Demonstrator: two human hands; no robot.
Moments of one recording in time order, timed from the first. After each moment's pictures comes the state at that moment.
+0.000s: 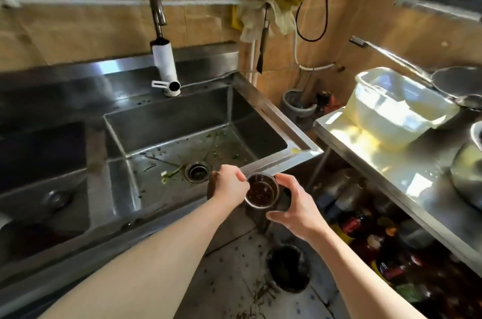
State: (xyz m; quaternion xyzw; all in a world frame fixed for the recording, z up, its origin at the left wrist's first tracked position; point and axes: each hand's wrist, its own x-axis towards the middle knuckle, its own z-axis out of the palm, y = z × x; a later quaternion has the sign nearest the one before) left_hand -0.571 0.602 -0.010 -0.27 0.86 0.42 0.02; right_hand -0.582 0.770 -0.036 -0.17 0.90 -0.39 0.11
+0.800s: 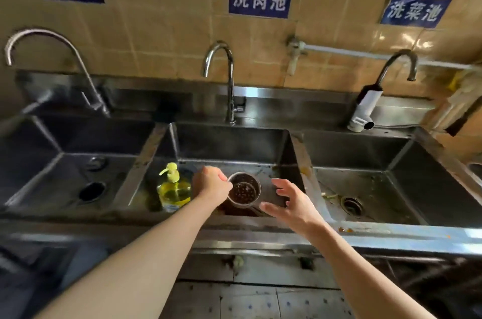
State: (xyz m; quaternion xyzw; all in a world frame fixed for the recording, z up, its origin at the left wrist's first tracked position) left_hand -0.257 0.209 0.039 -0.53 0.74 0.39 -0.15; right_hand -0.363 0.365 0.022 -0.37 0.83 -0.35 0.24
